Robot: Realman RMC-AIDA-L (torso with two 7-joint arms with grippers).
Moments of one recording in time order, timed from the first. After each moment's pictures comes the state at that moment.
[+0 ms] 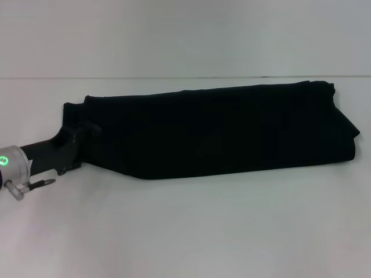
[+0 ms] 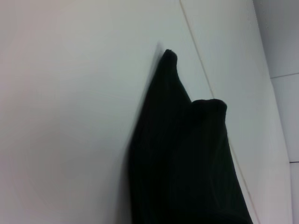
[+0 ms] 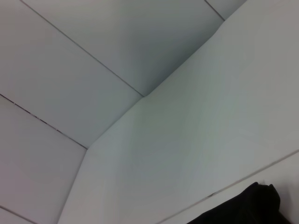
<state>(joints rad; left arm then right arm) -0.63 -2.04 0.34 0.39 2.18 1.02 -2.54 0.53 1.83 -0.44 -0.57 -1.94 -1.30 2.23</state>
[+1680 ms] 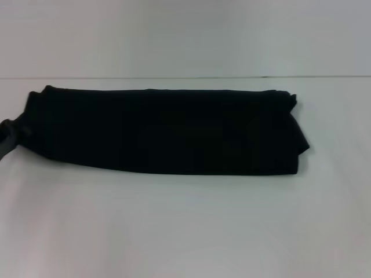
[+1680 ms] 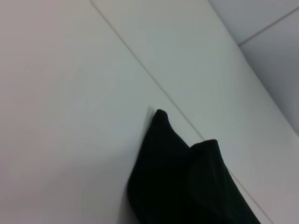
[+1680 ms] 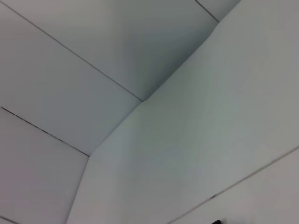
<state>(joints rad) -0.54 -2.03 0.33 0.57 2.17 0.93 -2.36 0.53 1.84 -0.42 -0.57 -1.94 -1.29 2.26</state>
